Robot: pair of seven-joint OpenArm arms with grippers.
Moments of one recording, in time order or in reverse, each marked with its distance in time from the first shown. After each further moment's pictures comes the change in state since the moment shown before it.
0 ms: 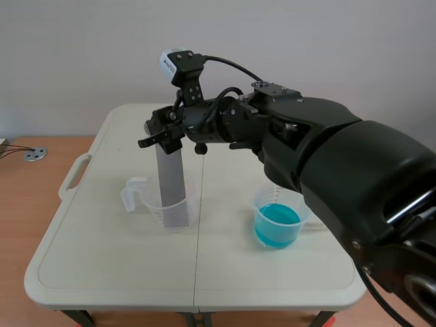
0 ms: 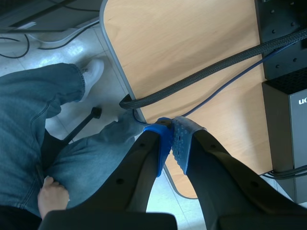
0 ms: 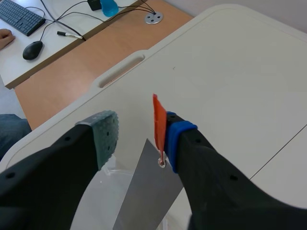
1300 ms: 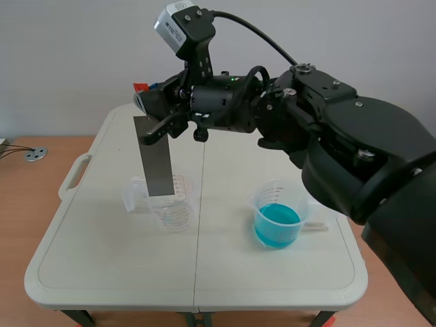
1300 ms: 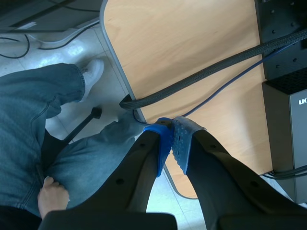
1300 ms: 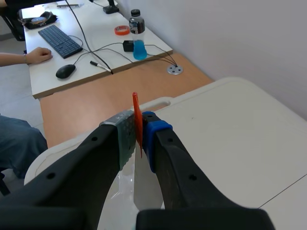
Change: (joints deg) left arm 0.0 0.0 0.0 0.0 0.0 0.0 -0.1; right arm -10.9 9.8 0.0 28.7 -0.2 5.8 1.8
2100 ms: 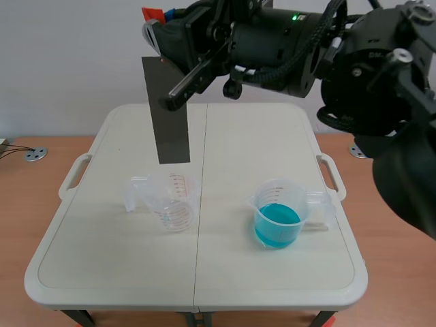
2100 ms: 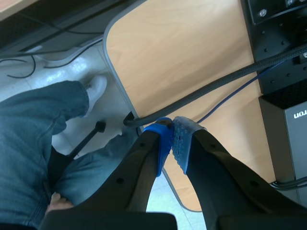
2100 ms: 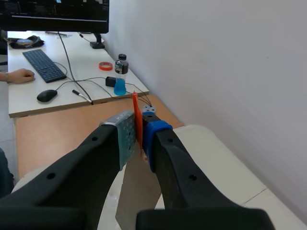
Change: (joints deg) left arm -0.5 -1.1 -0.8 3.8 0.0 0.0 0.6; right arm -10.8 7.0 9.1 28.7 -1.9 -0.5 -3.1
